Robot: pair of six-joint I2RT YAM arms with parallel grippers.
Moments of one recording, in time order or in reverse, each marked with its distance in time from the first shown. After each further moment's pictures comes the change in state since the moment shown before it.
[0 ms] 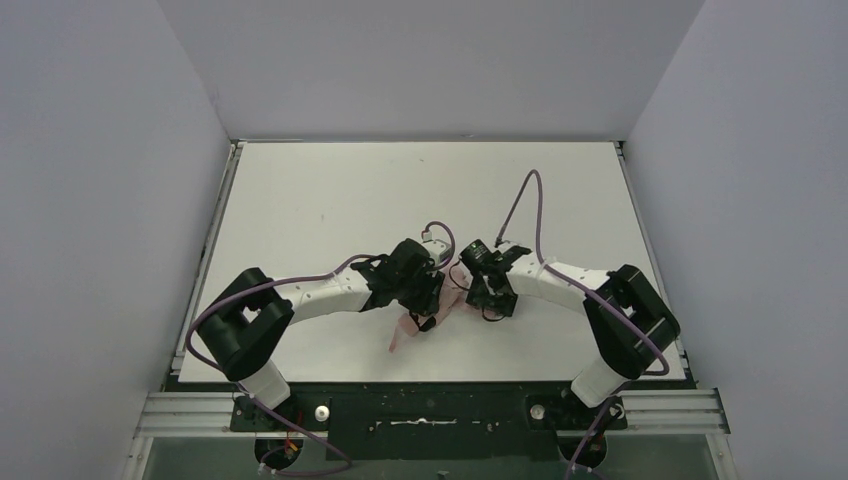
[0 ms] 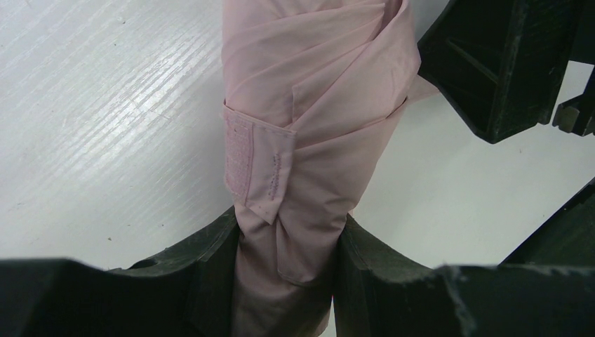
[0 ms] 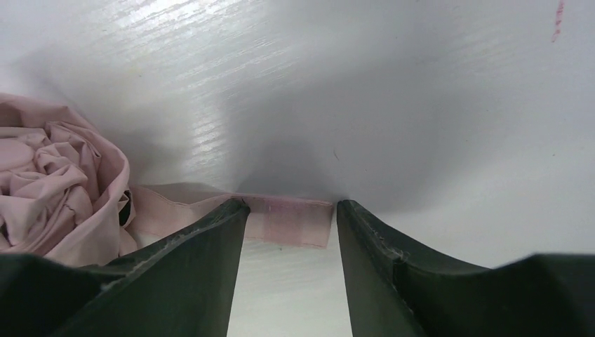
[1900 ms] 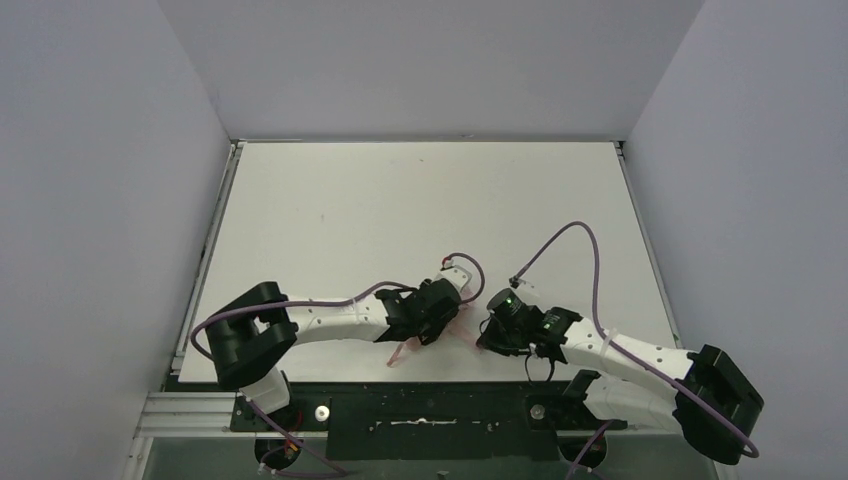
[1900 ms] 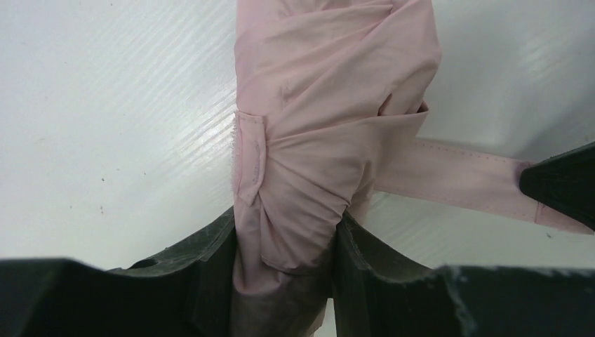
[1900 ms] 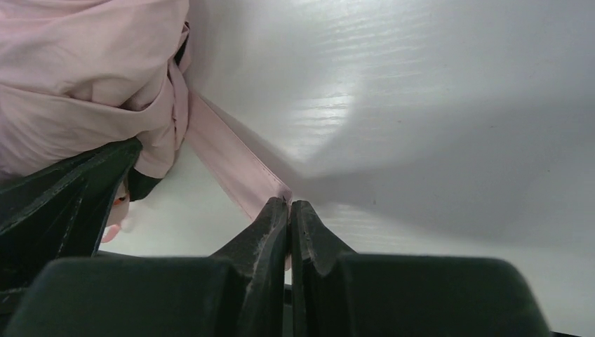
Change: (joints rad) left arm -0.243 -0.013 0.014 -0.102 -0.410 -0.054; right arm 0.172 -0.571 -0.445 0.204 -0.164 0.175
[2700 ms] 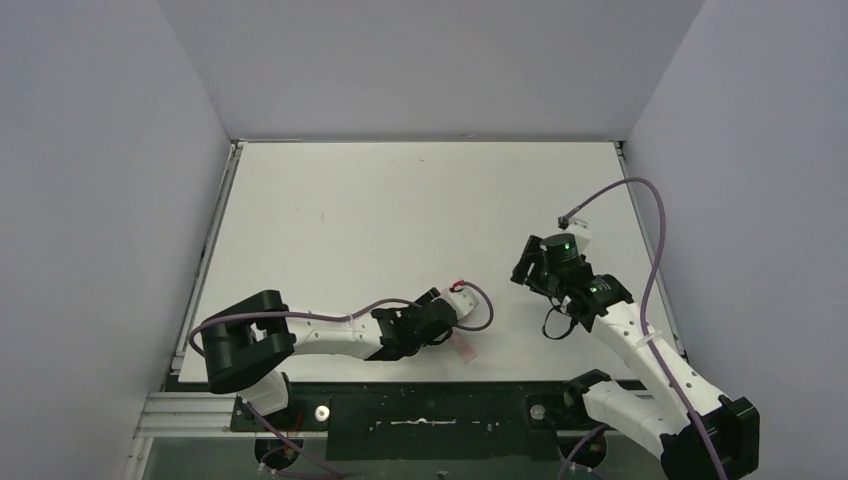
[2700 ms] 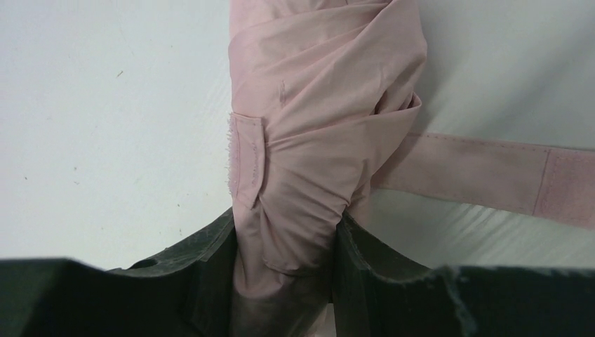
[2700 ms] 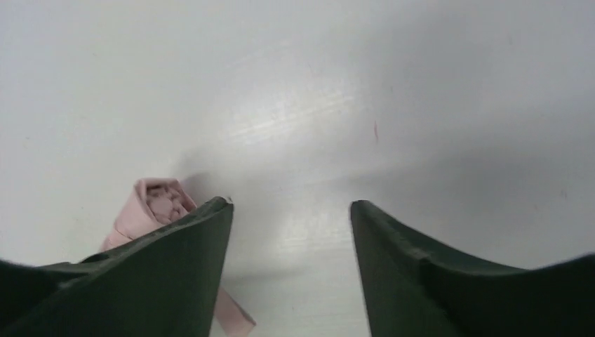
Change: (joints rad) left arm -0.105 -0.009 -0.120 0.192 -0.217 0.313; right arm -0.437 -0.079 0.249 -0.180 0.103 -0.457
